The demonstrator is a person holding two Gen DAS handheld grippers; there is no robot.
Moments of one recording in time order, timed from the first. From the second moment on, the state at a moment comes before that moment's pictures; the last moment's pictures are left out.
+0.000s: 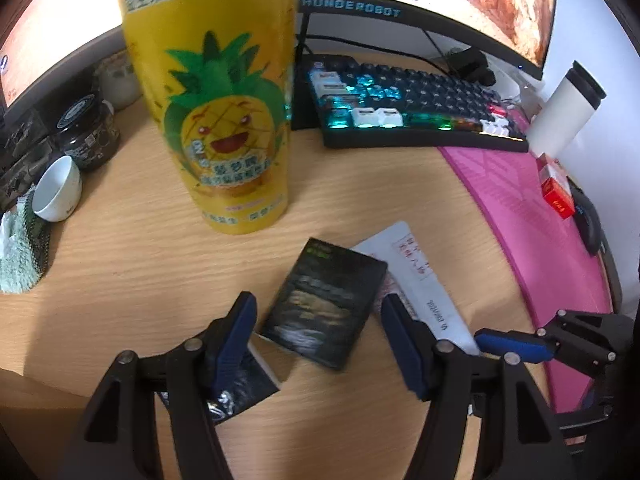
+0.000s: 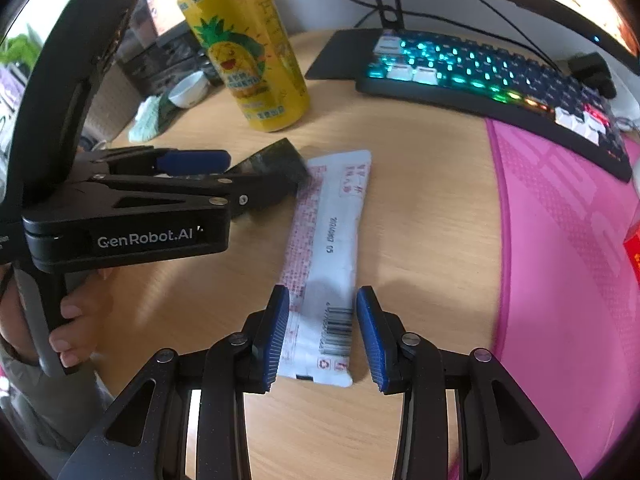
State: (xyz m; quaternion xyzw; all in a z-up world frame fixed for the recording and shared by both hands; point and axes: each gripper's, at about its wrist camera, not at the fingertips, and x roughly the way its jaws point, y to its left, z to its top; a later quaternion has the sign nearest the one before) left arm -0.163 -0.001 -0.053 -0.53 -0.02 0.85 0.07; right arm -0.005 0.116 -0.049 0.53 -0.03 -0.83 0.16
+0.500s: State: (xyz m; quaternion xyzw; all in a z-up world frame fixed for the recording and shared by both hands) left arm -0.165 -0.002 -0.061 -0.54 0.00 0.84 0.06; right arm -0.010 0.103 -0.051 0.53 0.00 -0.84 0.14
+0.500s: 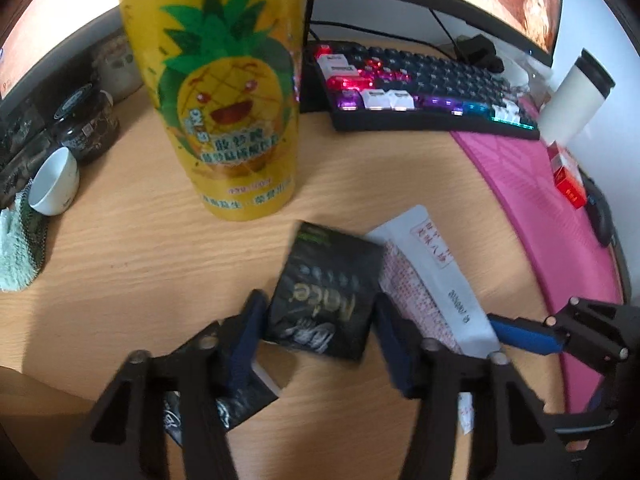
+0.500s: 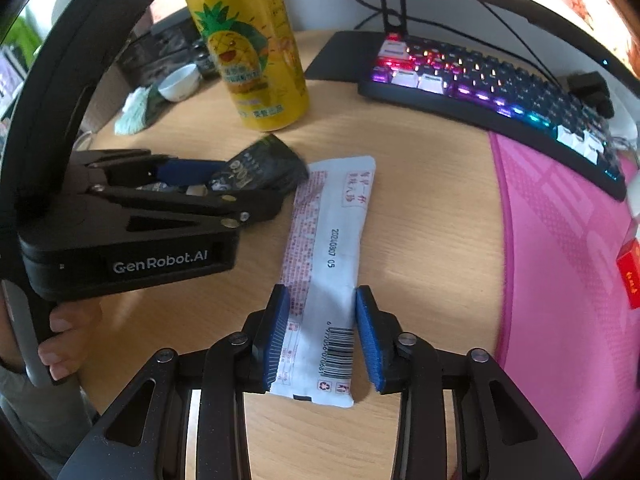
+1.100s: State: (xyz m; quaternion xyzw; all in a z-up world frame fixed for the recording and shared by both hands) left arm -0.070 0.017 -0.048 -0.55 0.01 0.83 0.07; right arm 0.075 0.163 -0.051 0.55 -0.04 -0.83 0.12
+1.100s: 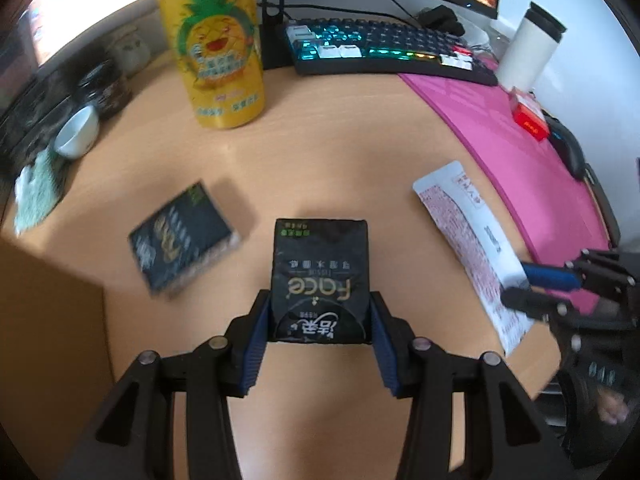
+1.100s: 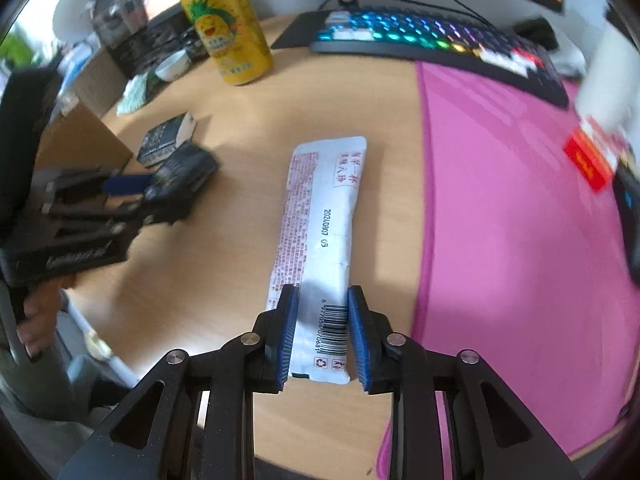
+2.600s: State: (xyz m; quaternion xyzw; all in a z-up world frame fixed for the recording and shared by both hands) left arm -0.059 -0.010 -0.053 -0.56 -0.04 0.82 0.08; right arm 0.043 0.152 -0.039 0.52 -0.05 -0.84 0.12
